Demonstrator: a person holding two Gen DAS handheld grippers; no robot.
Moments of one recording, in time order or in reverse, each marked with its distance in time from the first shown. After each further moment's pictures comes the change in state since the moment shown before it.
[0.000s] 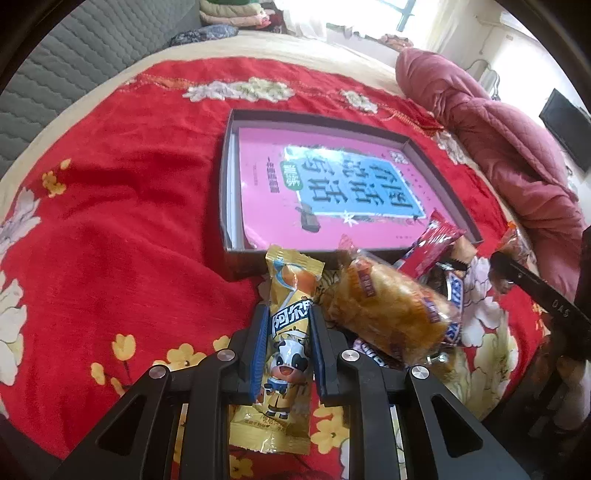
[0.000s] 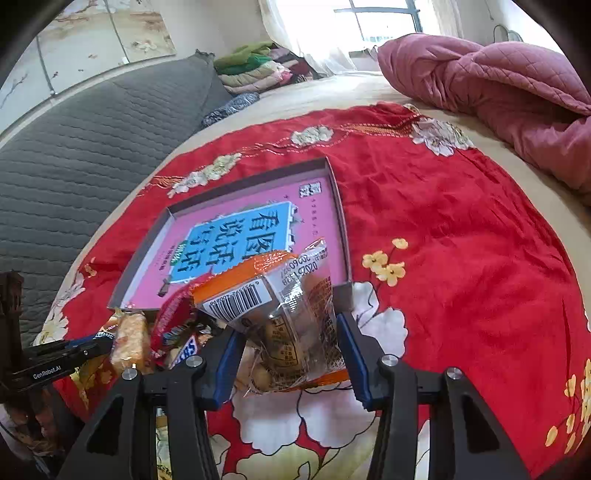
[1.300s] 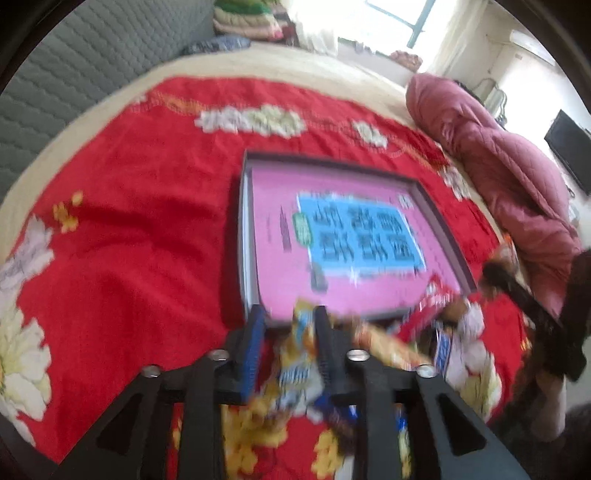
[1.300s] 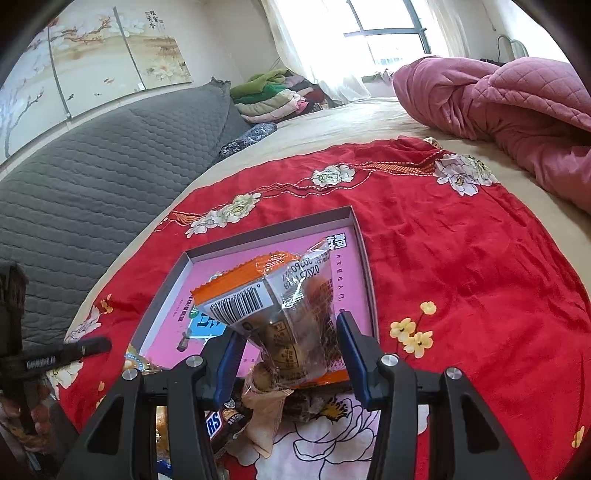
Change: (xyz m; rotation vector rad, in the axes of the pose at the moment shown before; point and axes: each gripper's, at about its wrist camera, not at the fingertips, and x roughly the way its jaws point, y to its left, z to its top) left arm -0.018 0.014 0.038 -0.054 -0.010 -0.017; right arm 0.010 0.005 0.037 0.003 -0.115 0.083
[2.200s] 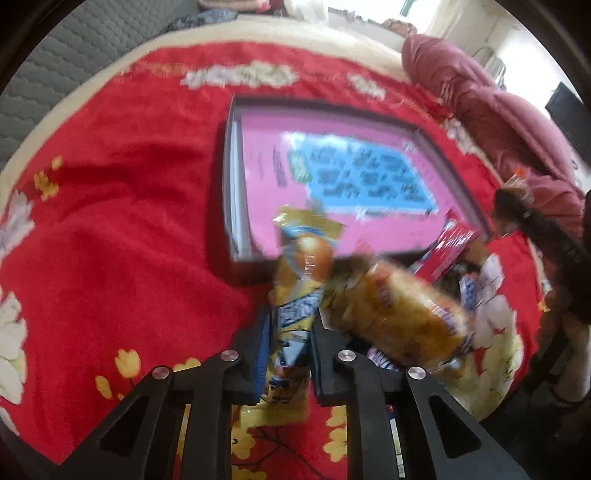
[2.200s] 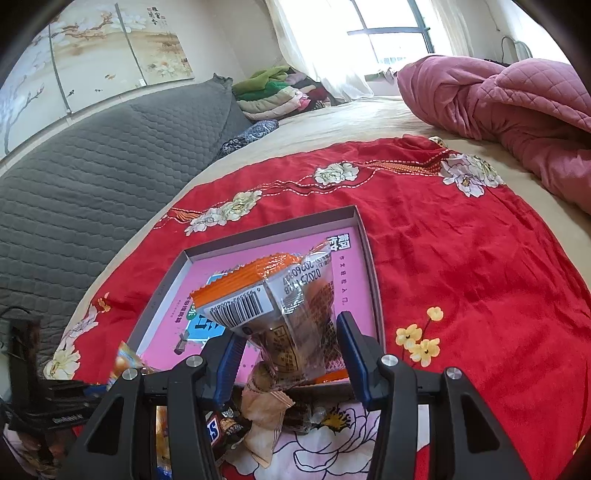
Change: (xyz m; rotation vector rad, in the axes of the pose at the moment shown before) left arm 0.025 -0.005 -0.028 0.057 0.079 0.028; right arm 0.011 0.001 0.004 -0.017 0.003 -0.002
